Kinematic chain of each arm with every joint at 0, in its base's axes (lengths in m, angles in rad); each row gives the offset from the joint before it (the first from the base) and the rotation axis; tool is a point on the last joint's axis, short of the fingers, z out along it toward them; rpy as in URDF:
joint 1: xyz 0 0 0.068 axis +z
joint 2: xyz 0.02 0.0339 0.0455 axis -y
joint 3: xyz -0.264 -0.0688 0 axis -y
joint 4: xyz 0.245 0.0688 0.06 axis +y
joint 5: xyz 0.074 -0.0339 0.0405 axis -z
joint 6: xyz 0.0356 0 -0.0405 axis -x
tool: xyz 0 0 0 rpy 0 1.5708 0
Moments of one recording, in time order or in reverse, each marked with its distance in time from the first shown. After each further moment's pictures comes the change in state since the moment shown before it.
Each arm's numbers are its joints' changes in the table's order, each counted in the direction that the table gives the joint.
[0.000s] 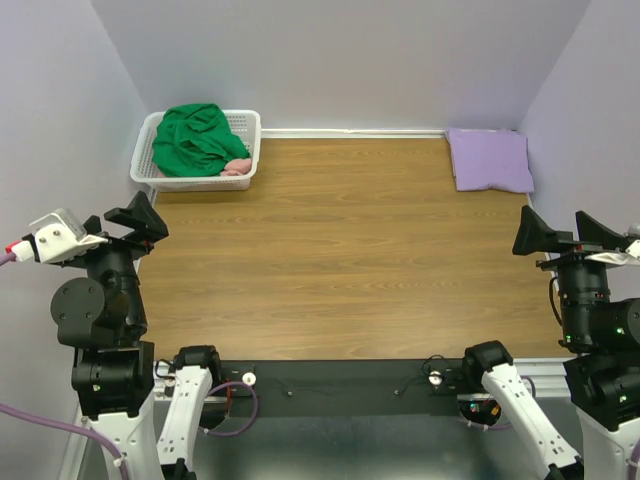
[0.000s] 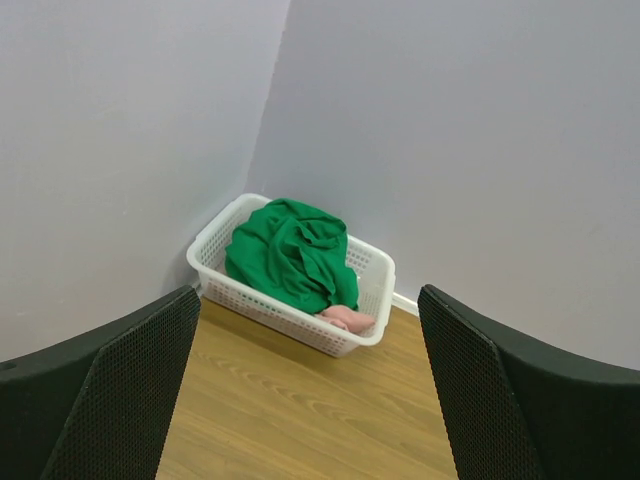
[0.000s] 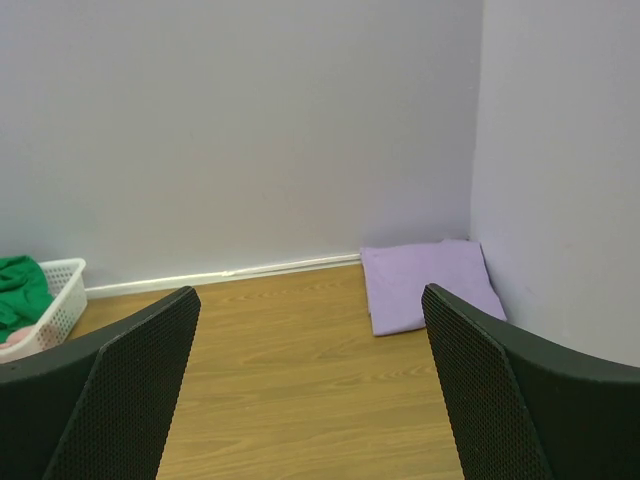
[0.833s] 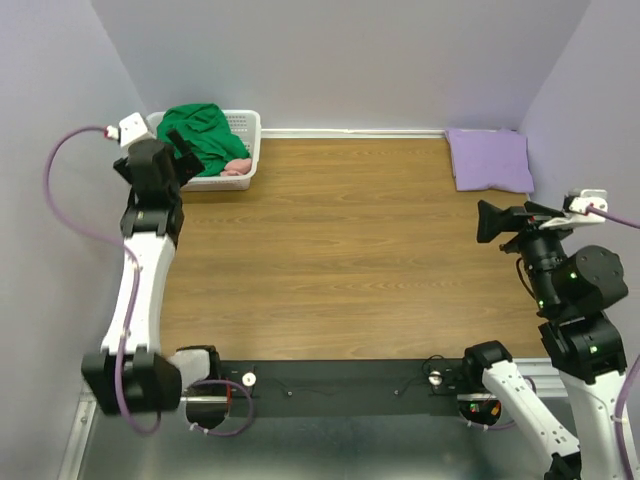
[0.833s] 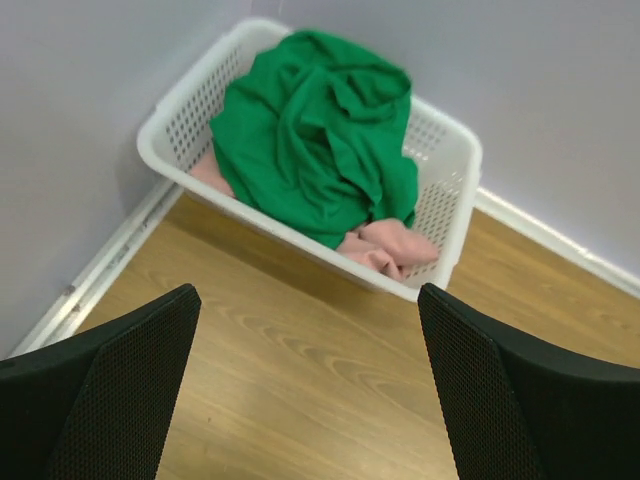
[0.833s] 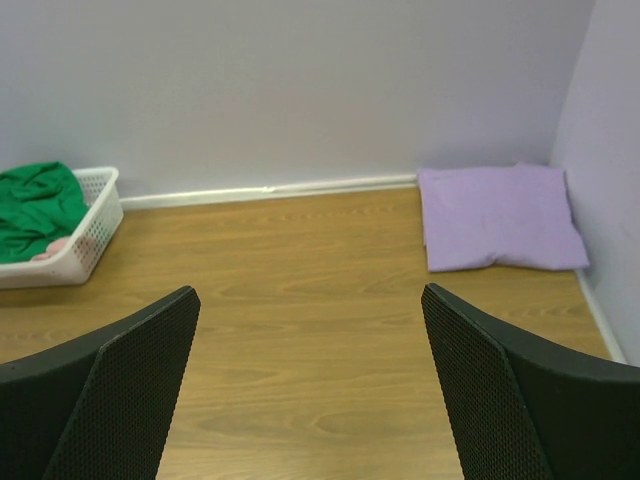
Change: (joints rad) left arm -0.002 -0.588 -0.094 -0.250 0.000 0.070; right arm 0.005 -0.114 -0.076 0.000 -0.116 -0.085
